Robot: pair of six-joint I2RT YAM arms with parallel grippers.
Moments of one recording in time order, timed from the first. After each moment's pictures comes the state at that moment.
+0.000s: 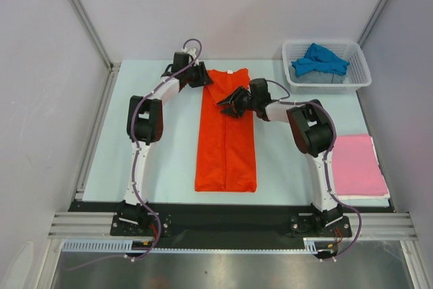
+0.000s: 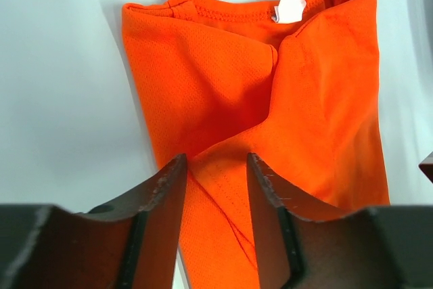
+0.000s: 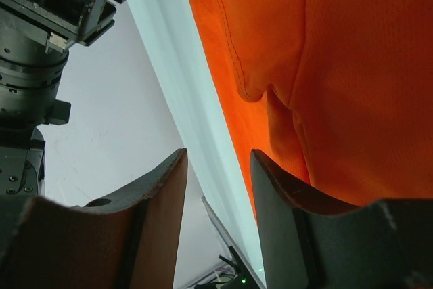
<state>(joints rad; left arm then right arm) -0.22 2.54 2.10 -0.21 0.40 -0.37 0.42 2.25 1.43 0.28 -0.55 1.28</state>
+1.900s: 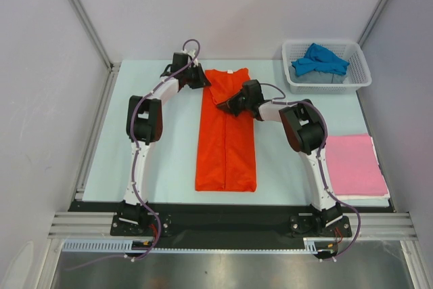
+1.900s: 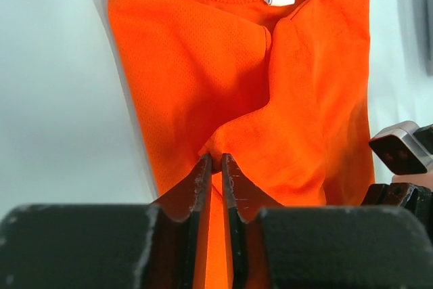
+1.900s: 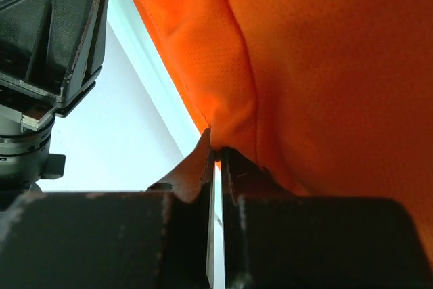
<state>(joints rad) -0.21 2.54 2.10 -0.23 0.45 -0.39 0.45 2.36 1.55 0.22 -0.35 1.40</state>
